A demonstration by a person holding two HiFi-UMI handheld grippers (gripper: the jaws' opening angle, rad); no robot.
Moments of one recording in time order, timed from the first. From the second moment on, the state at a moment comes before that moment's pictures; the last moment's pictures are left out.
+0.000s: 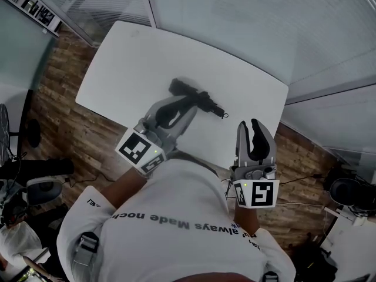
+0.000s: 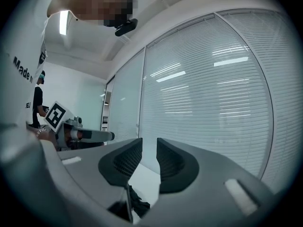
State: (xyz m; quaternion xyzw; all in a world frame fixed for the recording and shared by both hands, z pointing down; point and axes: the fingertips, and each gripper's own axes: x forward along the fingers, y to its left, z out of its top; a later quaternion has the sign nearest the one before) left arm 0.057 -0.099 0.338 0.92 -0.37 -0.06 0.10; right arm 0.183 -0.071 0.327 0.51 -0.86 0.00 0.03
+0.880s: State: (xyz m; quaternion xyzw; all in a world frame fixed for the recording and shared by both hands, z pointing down) left arm 0.015 -0.158 0.320 0.94 -0.34 -0.06 0.09; right arm 0.131 -0.125 0.309 0.53 -0.85 -0.01 0.03
